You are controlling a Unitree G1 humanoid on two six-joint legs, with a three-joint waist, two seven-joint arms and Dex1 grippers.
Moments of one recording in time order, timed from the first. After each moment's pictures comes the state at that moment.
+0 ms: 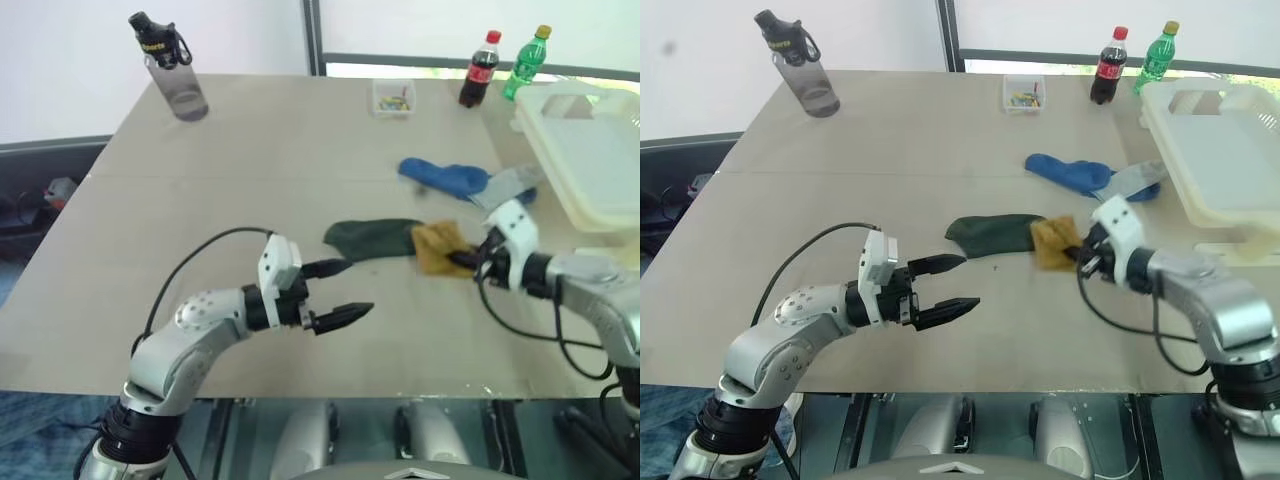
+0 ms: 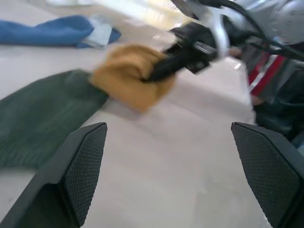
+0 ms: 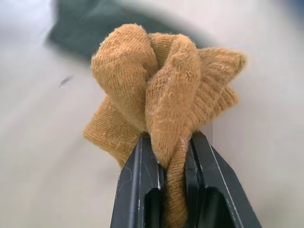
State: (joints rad) left arm -0.16 0.58 -0.07 -0.46 -0.68 0.56 -0.85; right arm -0.39 -0.75 -0.04 -0.34 0.49 0.94 0.65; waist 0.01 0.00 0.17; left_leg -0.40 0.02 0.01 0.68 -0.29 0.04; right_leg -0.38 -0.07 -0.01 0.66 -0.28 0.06
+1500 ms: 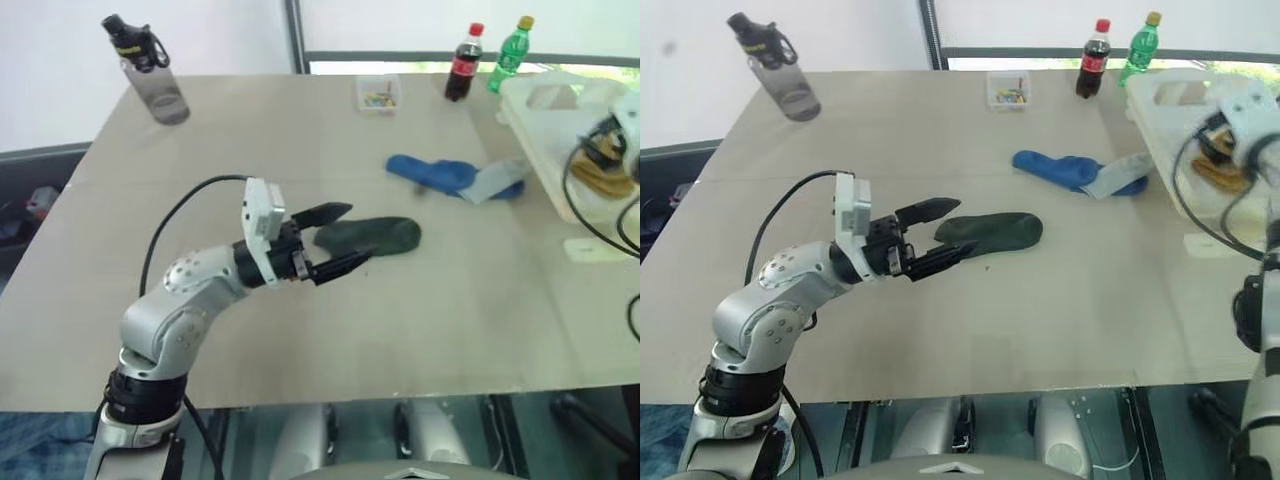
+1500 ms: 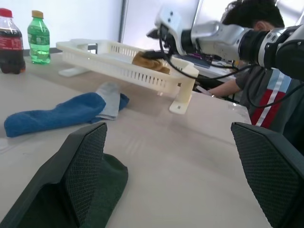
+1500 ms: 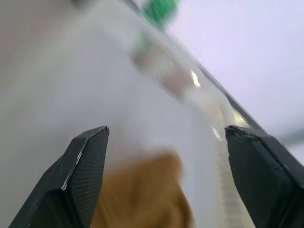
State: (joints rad) left arm -0.31 0.54 0.04 -0.46 -0.77 0.61 -0.78; right arm -1.06 -0.81 -0.02 1.01 -0.04 -0.17 0.65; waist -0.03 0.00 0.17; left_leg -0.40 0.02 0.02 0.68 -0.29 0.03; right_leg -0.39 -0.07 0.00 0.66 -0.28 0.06
